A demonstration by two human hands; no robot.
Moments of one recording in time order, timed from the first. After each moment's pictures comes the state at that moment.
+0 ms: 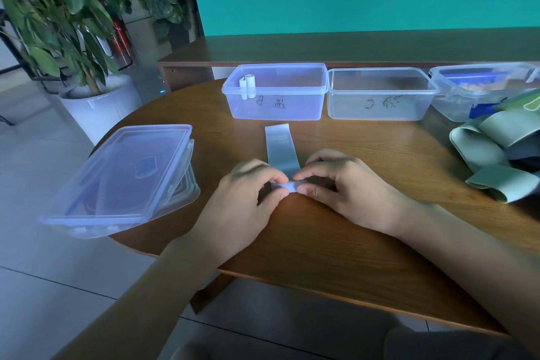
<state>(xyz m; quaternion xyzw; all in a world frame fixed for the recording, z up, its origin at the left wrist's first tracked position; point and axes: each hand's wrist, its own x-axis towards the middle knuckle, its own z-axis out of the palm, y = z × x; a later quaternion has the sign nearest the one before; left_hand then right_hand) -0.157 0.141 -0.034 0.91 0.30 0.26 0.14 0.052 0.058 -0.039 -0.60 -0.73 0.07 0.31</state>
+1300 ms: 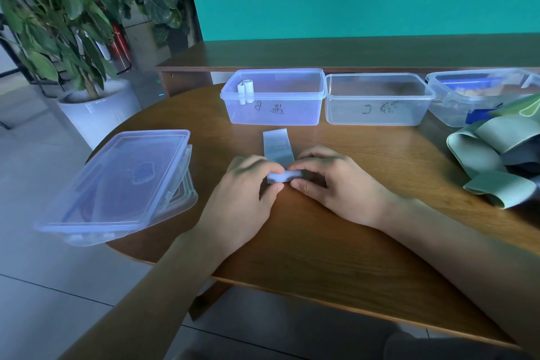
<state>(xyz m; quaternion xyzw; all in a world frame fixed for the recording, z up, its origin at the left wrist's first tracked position) -0.144 0.155 -0.036 0.91 0.31 0.26 0.11 0.056 0.076 -0.040 -0.62 -0.73 0.04 0.29</state>
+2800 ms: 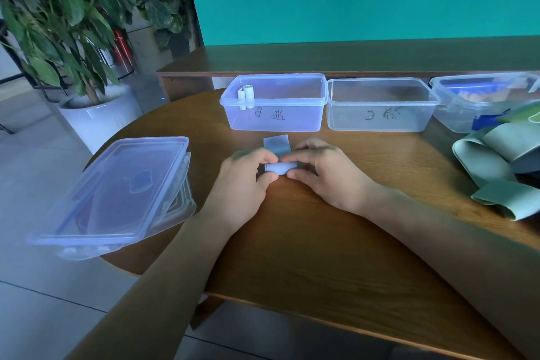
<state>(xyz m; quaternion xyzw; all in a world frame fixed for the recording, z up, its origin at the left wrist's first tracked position) -0.120 0.190 -0.033 0.88 0.36 0.27 0.14 0.066 0.116 -0.043 -0.64 -0.71 0.06 0.30</state>
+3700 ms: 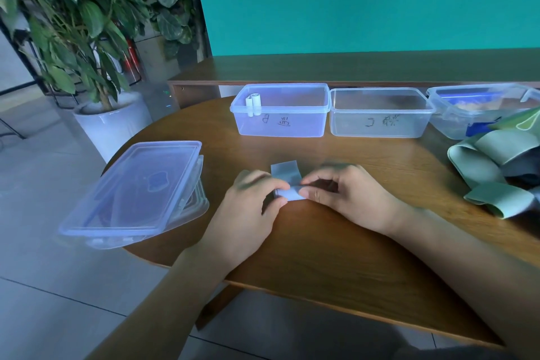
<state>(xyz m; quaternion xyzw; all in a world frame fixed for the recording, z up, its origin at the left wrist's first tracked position) -0.156 0.147 -0.037 0.90 0.30 0.30 0.11 0.059 0.071 -0.036 -0.61 -0.70 0.11 0.36</state>
